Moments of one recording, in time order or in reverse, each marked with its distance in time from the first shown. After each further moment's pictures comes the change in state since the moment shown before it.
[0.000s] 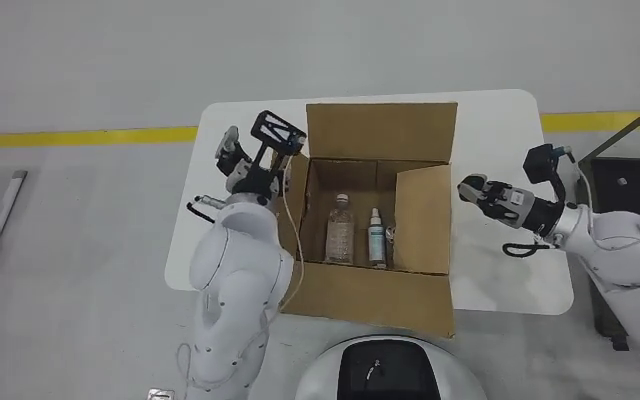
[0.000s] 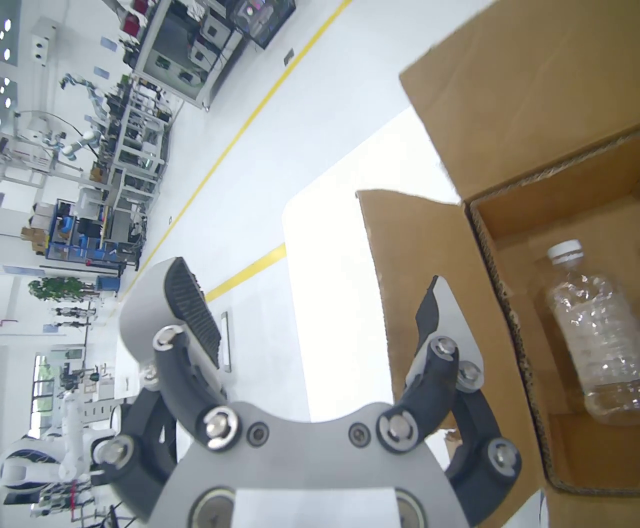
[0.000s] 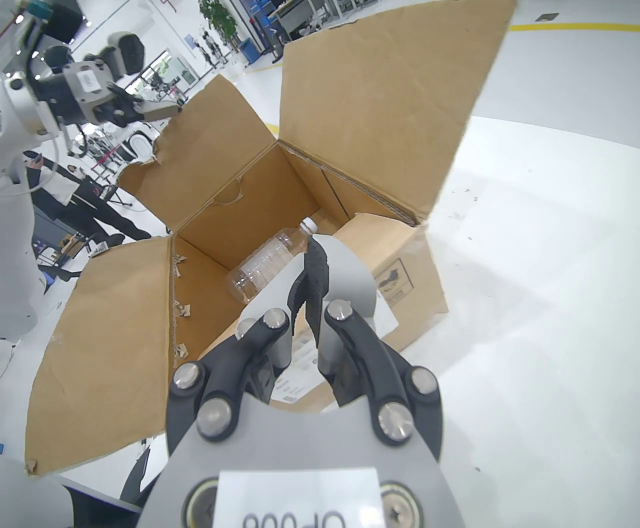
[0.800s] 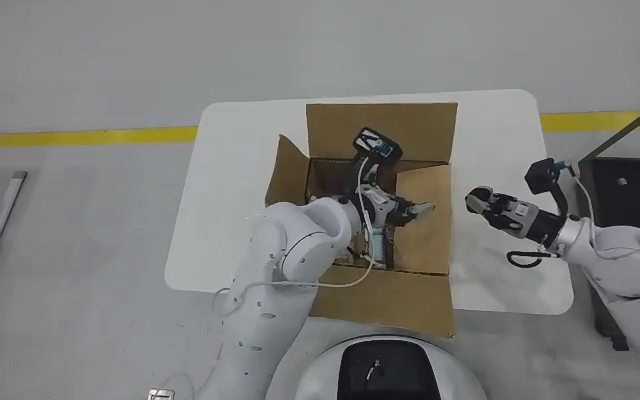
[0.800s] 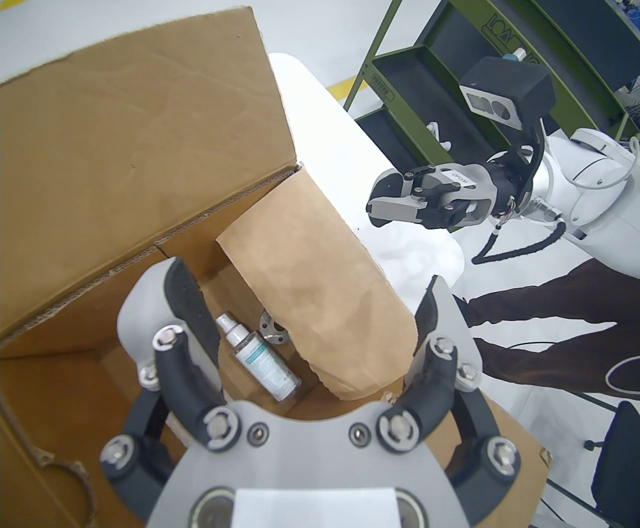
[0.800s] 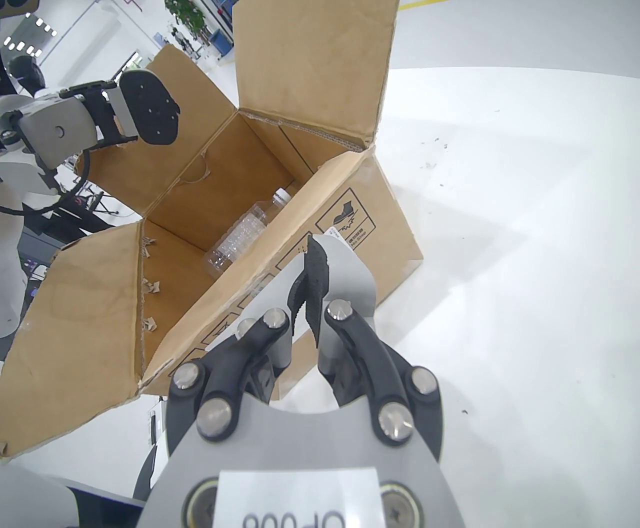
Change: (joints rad) left arm -0.073 -0.073 0.091 0.296 -1.020 0.135 0.062; right arm -0.054 -0.005 0.013 0.032 -0.024 0.016 0.011
